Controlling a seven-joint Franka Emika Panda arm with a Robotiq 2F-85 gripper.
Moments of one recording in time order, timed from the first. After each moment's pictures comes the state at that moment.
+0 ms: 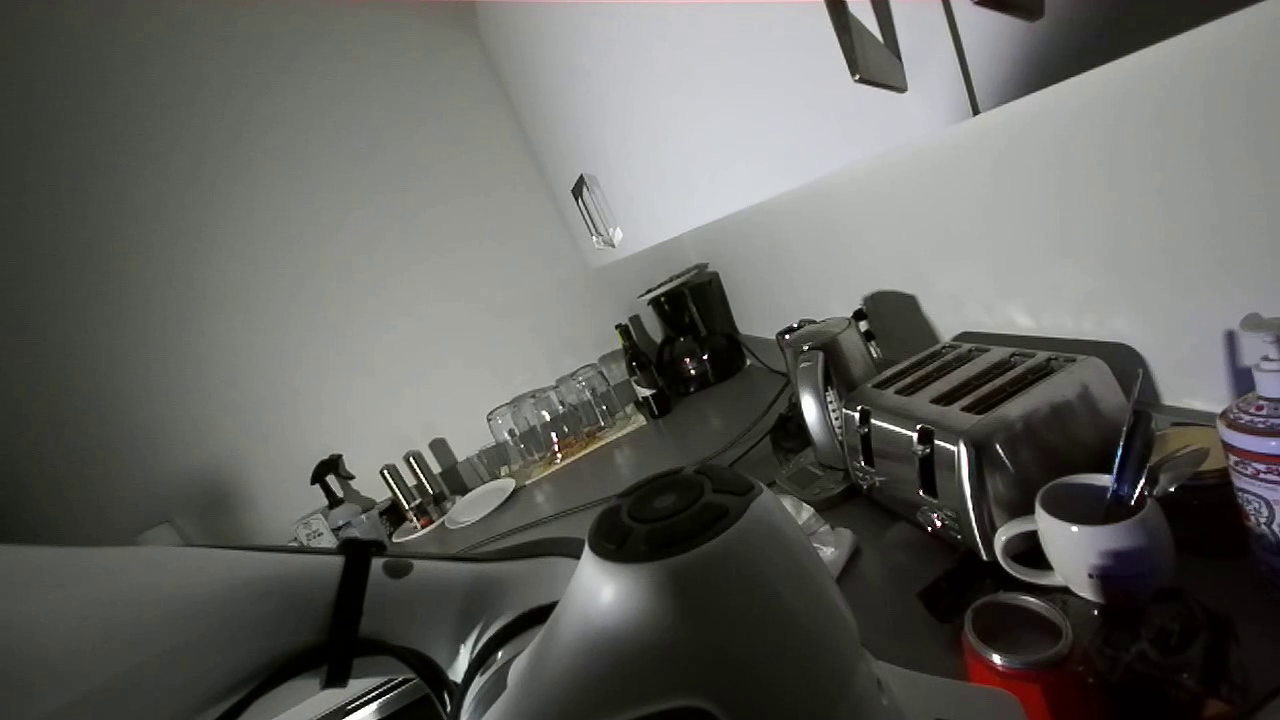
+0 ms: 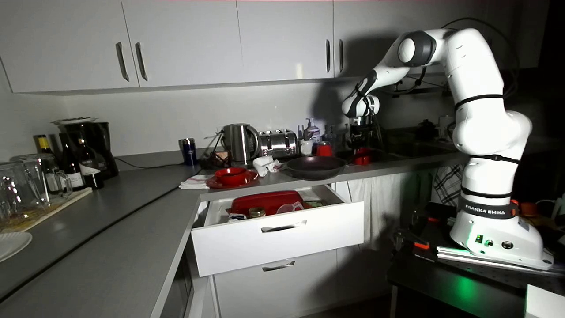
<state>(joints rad) -0.37 0.40 -0.21 -1.86 0.10 2.37 -0.12</state>
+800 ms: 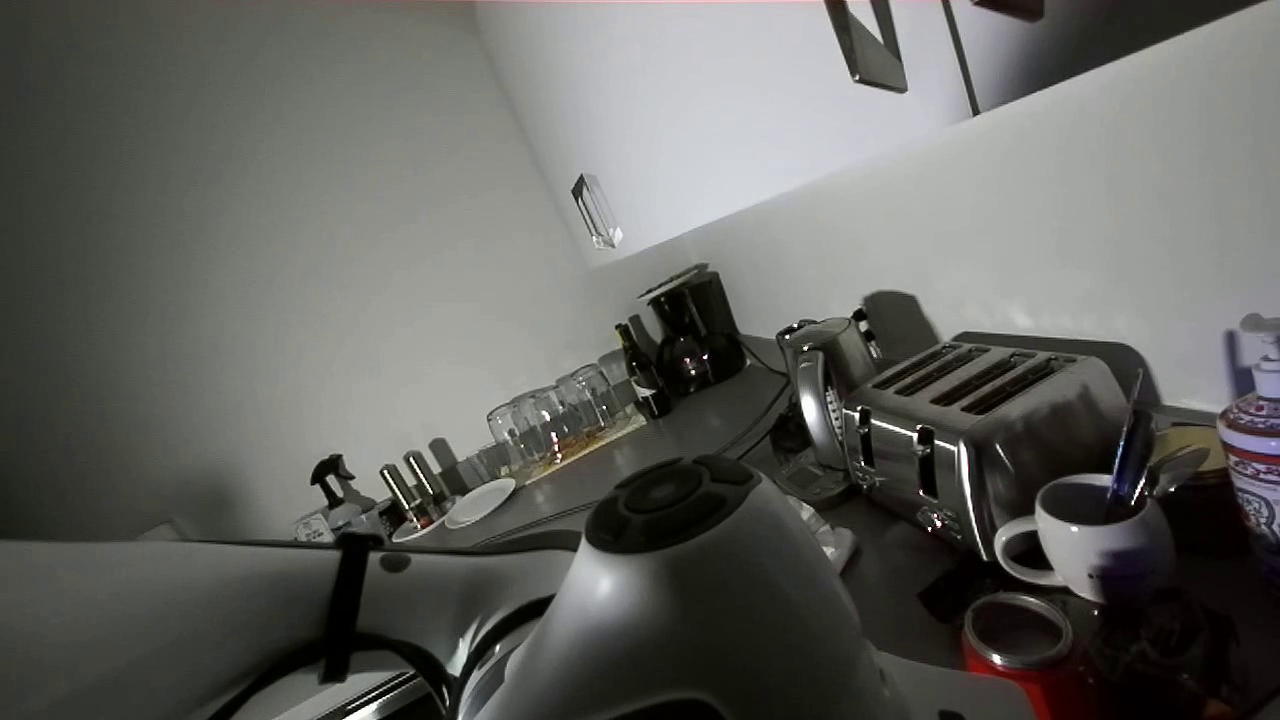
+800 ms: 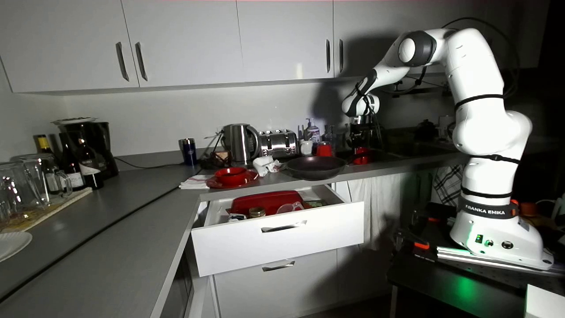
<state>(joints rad) -0.38 0.39 -0.21 -1.85 0.10 2.37 -0.11</state>
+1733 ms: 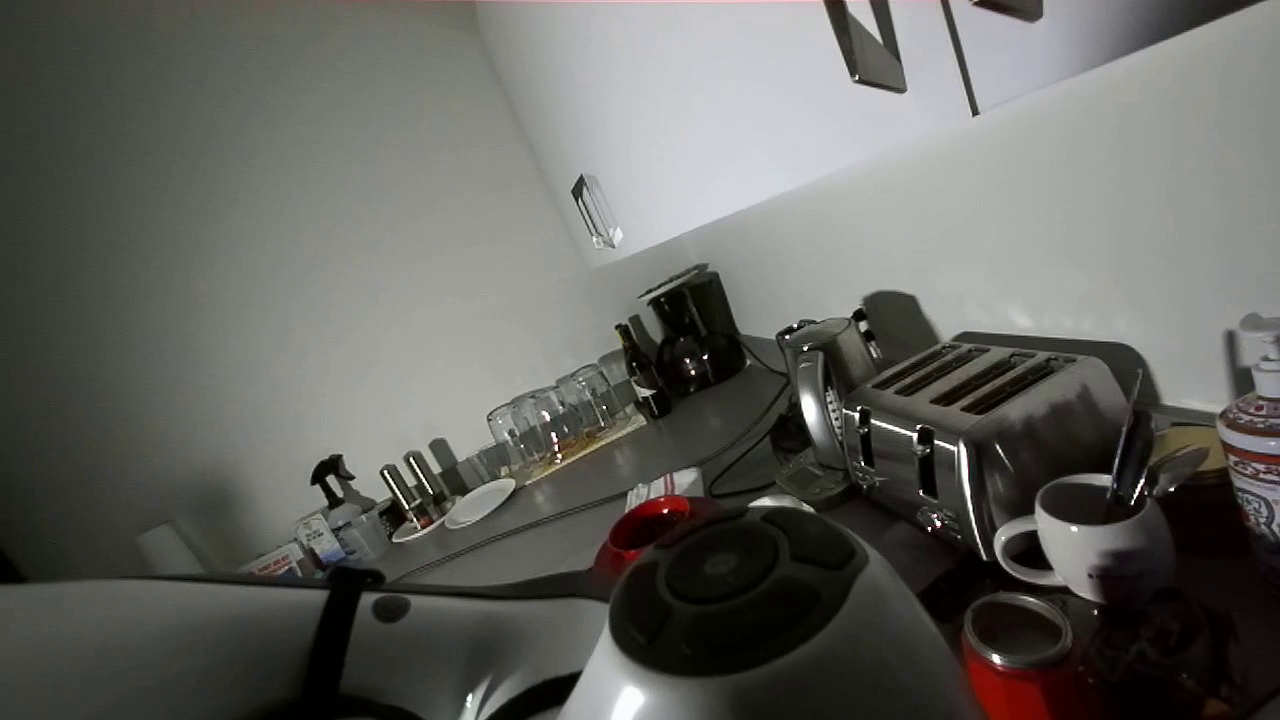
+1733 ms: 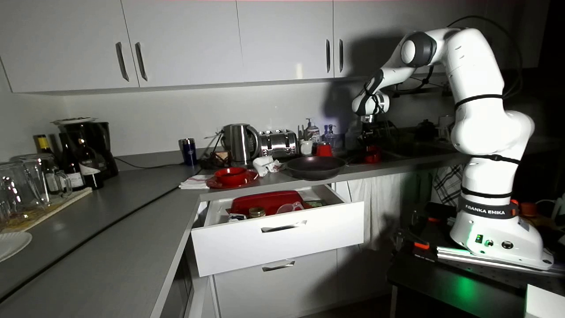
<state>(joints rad) -0.43 0.39 -0.27 -1.85 0.10 2.37 -0.11</state>
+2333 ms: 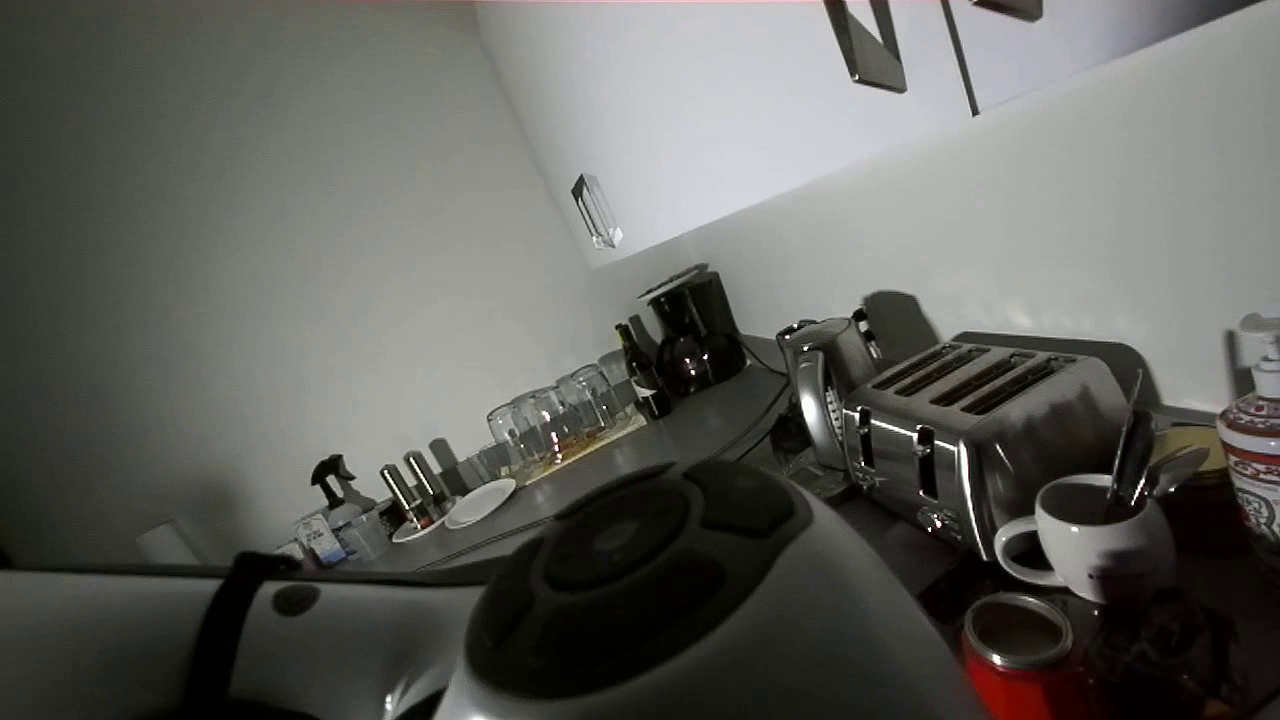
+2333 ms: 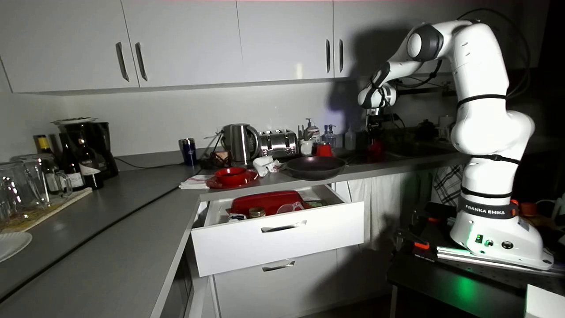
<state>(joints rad) -0.43 0.31 -0.32 -1.88 0.09 2.39 -0.10</state>
